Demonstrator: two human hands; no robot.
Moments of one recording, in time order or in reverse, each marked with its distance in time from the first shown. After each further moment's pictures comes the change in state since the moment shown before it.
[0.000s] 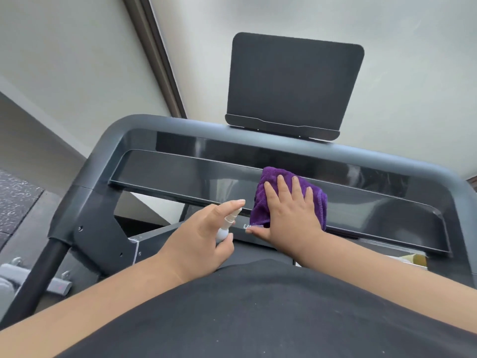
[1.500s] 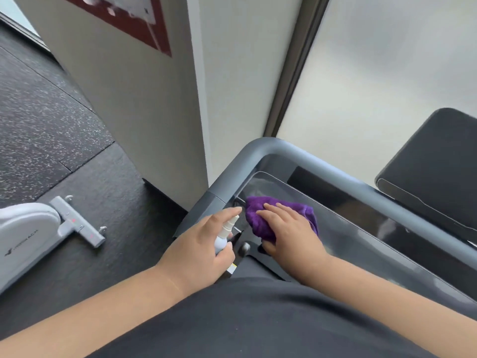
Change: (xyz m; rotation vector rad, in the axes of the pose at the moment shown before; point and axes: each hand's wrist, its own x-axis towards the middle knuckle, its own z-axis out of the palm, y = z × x) left_hand -0.104 -0.147 -0.160 -0.013 0.243 -0.534; right_hand 0.114 -0.239 -0.038 0.223 0.045 -0.543
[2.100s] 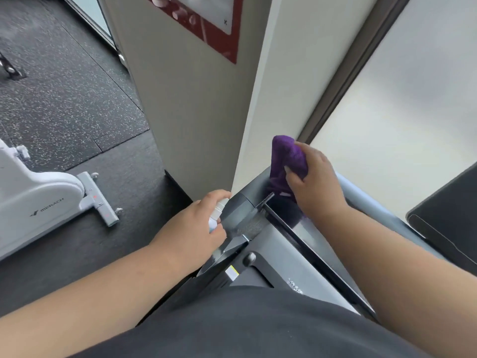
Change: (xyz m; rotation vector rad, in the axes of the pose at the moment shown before) left_hand -0.012 -0.026 -0.040 0.044 0.139 -0.289; right_hand 0.106 -0.024 -0.066 0.377 0.358 0.020
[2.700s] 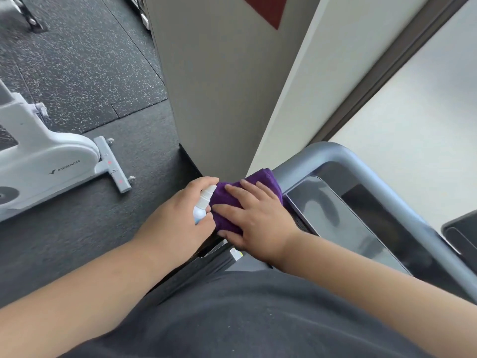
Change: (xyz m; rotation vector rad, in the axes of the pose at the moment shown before) left_hand -0.022 -0.034 -0.009 -0.128 0.125 -0.125; right_hand -0.066 -0.048 0.091 -0.386 -0.535 -0.683
